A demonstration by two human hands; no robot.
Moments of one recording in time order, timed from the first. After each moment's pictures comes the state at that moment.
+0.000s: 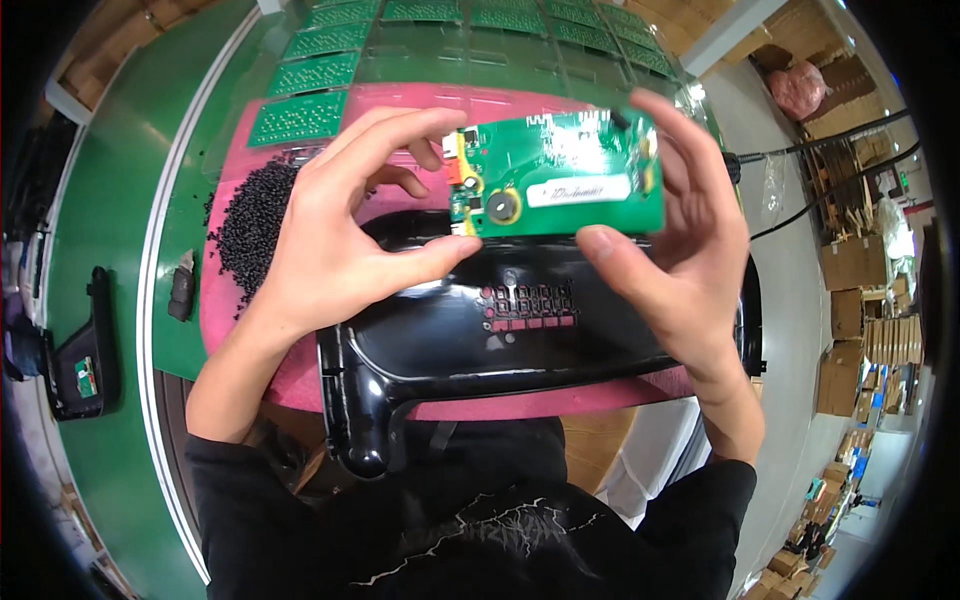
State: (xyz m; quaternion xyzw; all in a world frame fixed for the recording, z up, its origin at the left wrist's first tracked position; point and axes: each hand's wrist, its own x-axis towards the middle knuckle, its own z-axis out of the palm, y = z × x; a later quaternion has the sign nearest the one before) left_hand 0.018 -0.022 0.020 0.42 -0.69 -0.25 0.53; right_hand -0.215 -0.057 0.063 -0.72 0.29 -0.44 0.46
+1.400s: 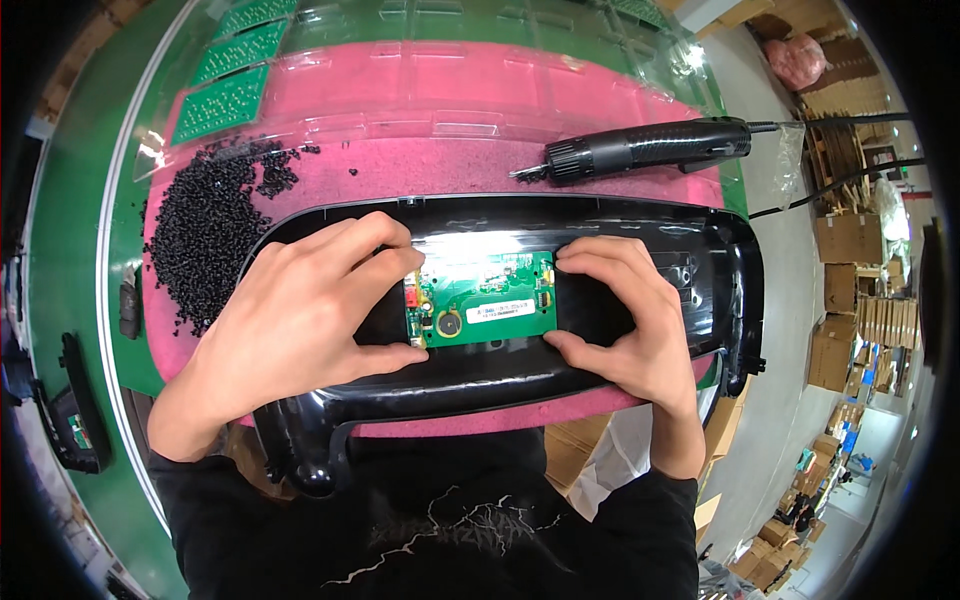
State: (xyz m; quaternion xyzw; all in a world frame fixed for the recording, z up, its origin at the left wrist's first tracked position) left_hand -0.002 -0.005 0.008 0.48 -0.83 -0.20 0.18; right_hand -0.286 -0.047 -0.007 -0.85 0.36 -0.25 0.28
